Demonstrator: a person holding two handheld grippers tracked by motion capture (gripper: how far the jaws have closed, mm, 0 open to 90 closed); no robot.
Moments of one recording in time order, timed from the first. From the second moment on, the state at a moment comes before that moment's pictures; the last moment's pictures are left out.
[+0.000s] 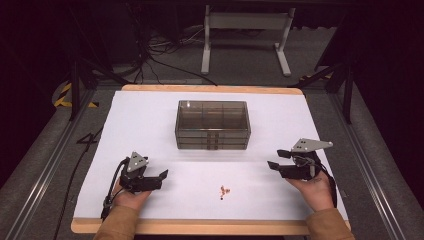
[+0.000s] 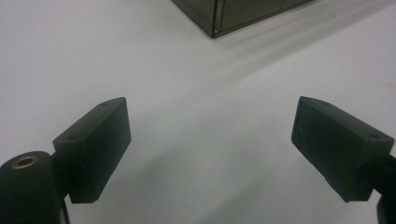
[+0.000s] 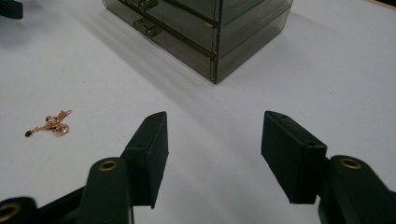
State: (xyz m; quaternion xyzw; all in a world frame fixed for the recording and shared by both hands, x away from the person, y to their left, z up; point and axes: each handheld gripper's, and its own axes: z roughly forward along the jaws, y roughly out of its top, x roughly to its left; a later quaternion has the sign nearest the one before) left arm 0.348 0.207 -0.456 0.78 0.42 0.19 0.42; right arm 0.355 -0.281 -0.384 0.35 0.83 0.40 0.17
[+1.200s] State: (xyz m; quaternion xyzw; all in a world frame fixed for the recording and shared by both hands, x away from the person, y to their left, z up) left arm 0.346 0.208 -0.455 0.77 0.42 0.20 0.43; right arm 0.382 -0.225 -0.358 0.25 0.87 0.40 0.14
